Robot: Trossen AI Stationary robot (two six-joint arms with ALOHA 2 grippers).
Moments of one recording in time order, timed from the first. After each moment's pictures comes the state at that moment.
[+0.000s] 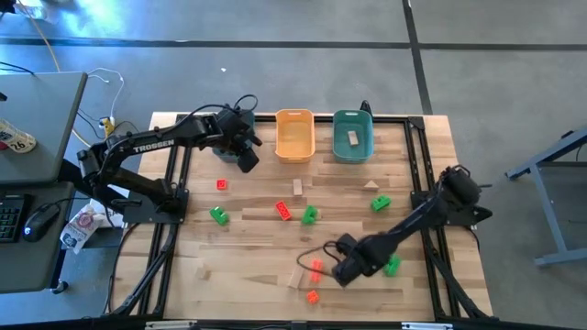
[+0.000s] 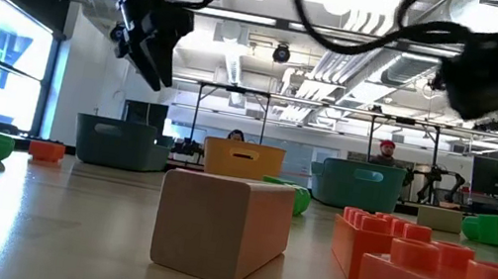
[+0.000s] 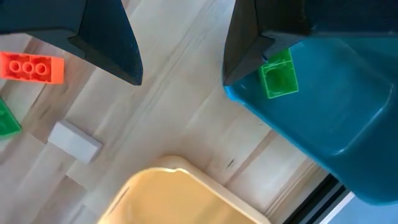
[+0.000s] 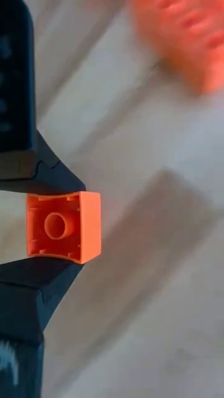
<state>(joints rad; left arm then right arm) 0.60 1.33 1.03 -0.76 -0.04 -0.16 0.60 1.85 1.18 -0.78 0.02 1.44</state>
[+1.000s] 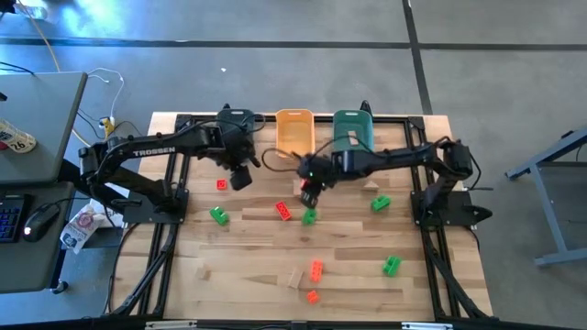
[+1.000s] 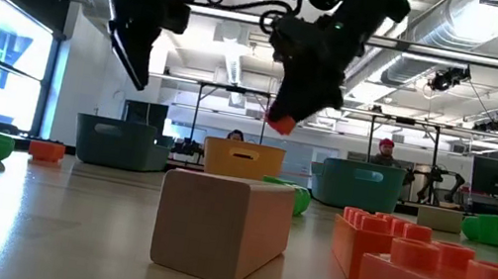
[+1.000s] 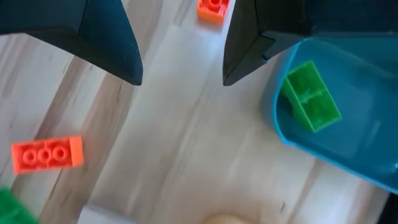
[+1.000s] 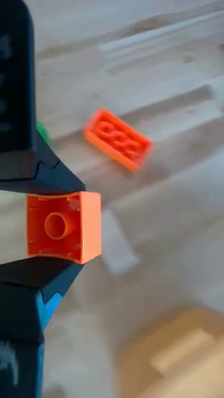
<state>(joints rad) 0.45 1.33 1.03 -0.92 -0.04 -0.07 -0.08 1.77 1.31 -0.55 0.05 0.33</state>
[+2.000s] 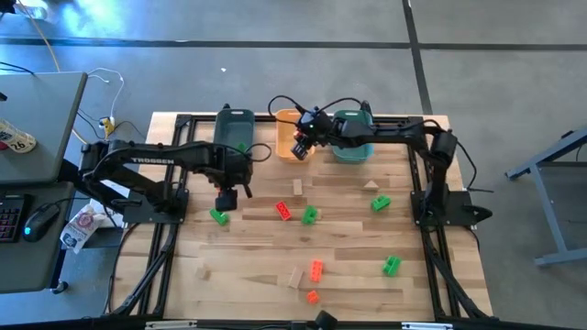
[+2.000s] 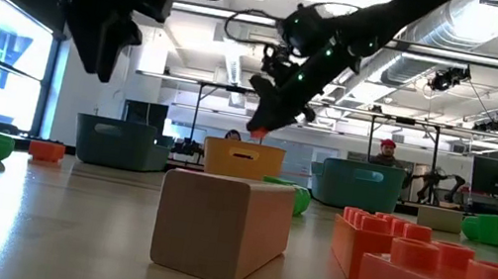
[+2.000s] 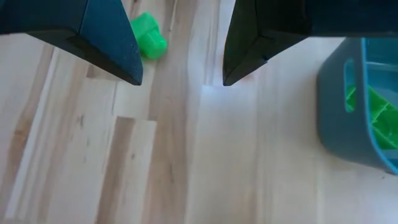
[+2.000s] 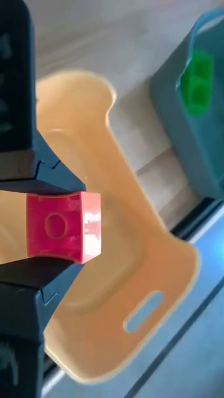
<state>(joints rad) 0.23 1.33 1.03 -1.11 -0.04 0.01 -0.41 1.91 1.33 -0.15 0.15 0.08</state>
